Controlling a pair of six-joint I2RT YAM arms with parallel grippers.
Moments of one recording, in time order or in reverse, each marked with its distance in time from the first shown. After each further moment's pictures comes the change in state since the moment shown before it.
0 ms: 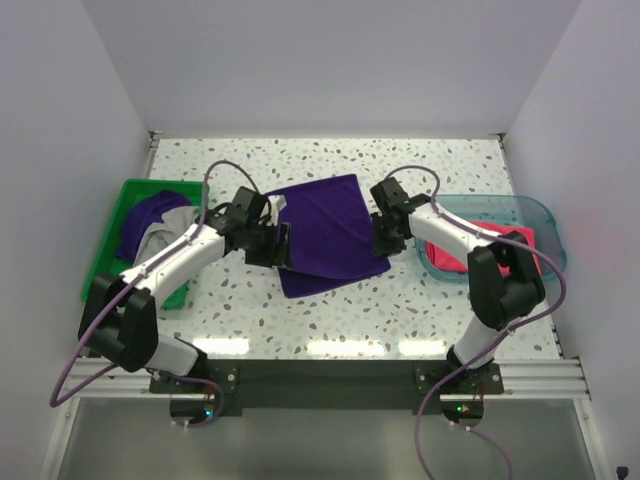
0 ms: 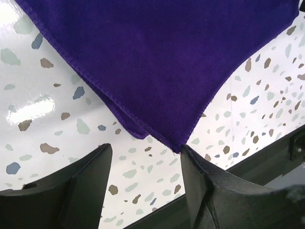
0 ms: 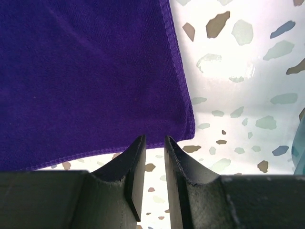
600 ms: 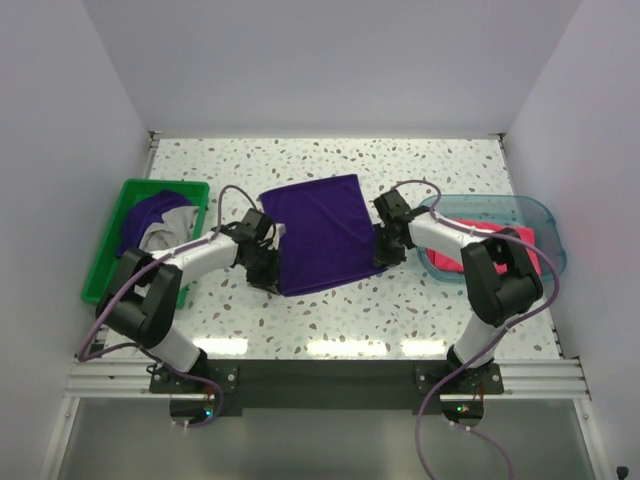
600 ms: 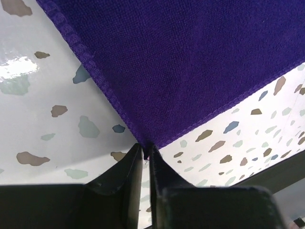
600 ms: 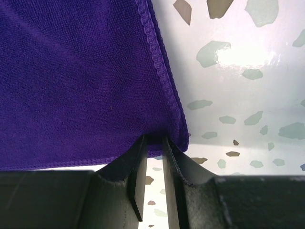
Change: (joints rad) left arm 0.001 0.144 -0.147 0.103 0.014 -0.014; right arm -0.022 0.026 -0.118 0.120 -0.056 0.049
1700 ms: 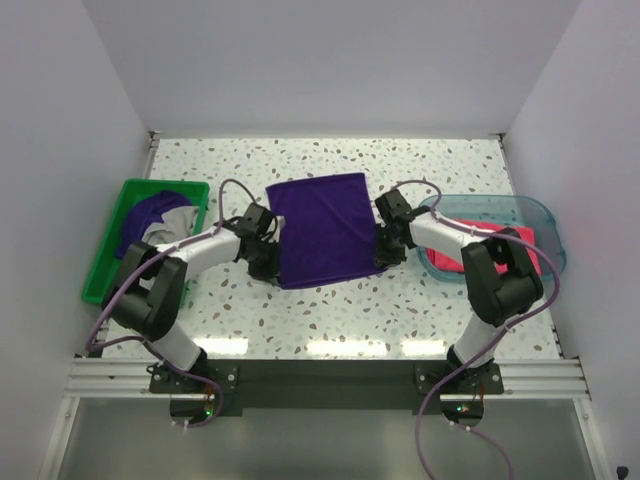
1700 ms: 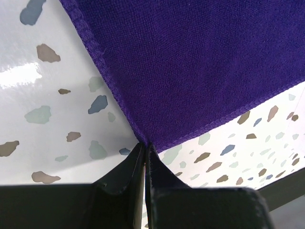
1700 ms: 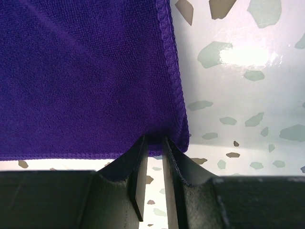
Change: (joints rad) left arm 0.011 0.051 0.047 0.041 -0.037 -0.025; right arm -0.002 0.002 0.000 0.000 -0.018 -0.010
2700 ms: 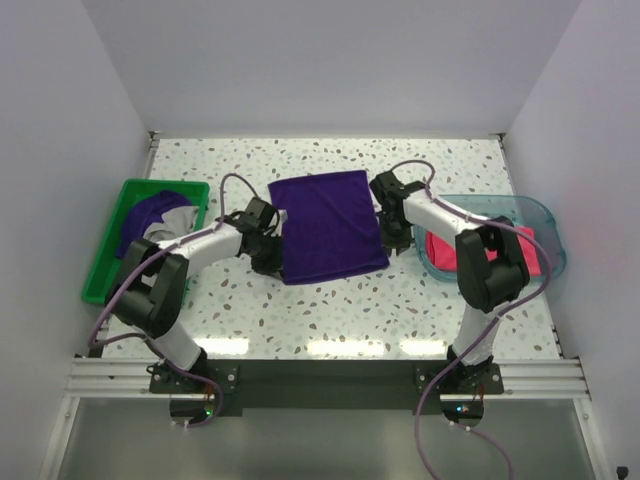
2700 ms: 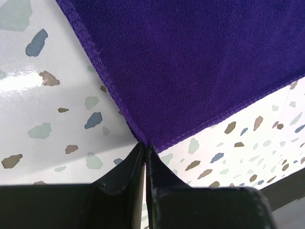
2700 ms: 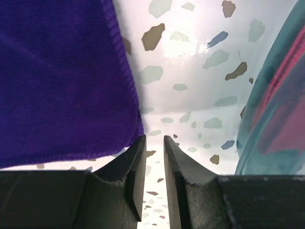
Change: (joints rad) left arm 0.001 0.025 0.048 0.003 0.000 -0.004; right arm -0.015 0.116 0.269 -0.298 0.205 -0.124
